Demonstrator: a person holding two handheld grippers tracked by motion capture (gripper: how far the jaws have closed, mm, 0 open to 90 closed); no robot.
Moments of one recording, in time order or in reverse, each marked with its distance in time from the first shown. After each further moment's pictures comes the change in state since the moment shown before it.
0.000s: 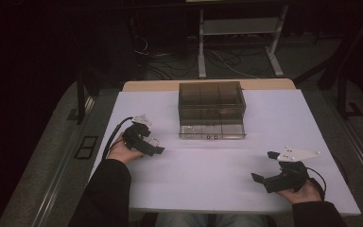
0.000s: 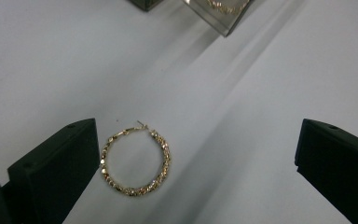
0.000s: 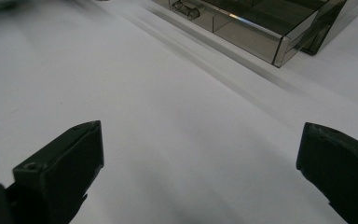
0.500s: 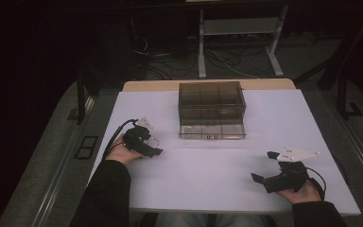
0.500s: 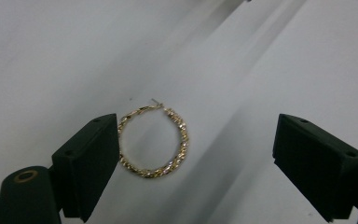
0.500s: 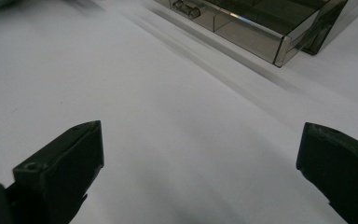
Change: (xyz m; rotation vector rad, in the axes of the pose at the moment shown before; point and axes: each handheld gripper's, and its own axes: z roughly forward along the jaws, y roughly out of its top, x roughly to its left) left arm 0.001 -0.007 0.006 0.050 0.070 0.025; right arm 0.000 0.000 0.000 0.002 0.001 -0.003
